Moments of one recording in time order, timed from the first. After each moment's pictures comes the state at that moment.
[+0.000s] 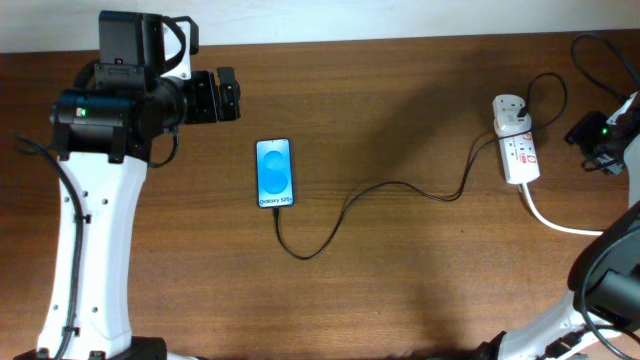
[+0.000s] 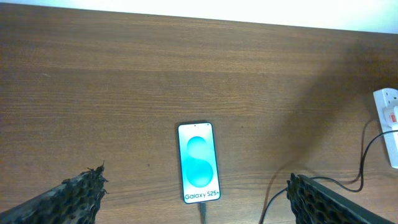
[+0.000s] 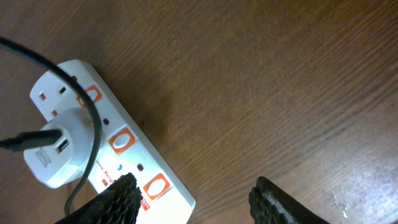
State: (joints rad) left arm -0.11 1.62 1.93 -1.15 0.12 -0.15; right arm -0.57 1.94 1.55 -0.70 -0.10 0.22
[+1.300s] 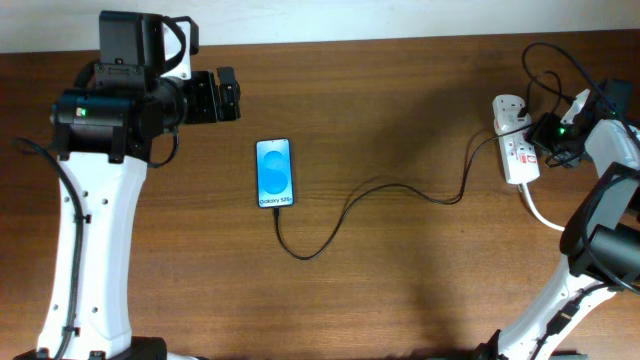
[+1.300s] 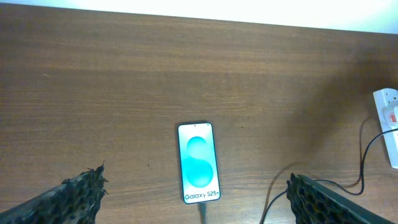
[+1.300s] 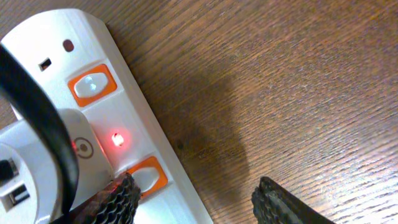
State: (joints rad) left arm -0.11 1.62 1.93 -1.15 0.12 -0.15; right arm -0.48 2.18 1.58 -0.59 -0.20 0.16
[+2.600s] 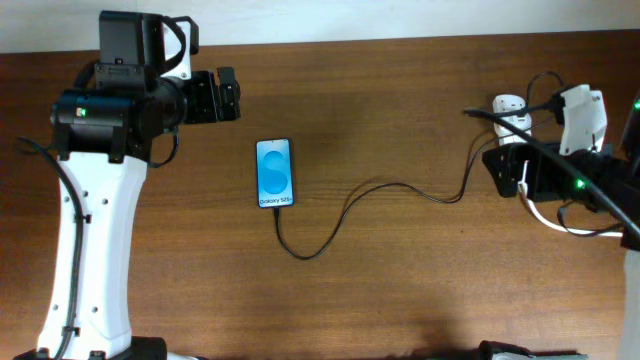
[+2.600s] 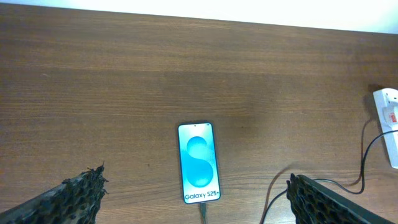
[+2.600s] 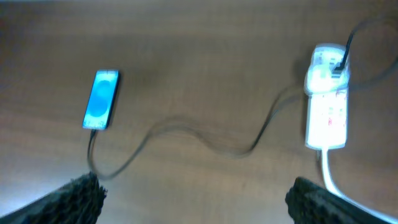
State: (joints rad) left arm -0.11 1.62 1.93 -1.15 0.12 -0.15; right arm -0.22 1.23 1.66 -1.31 -0.41 -0.17
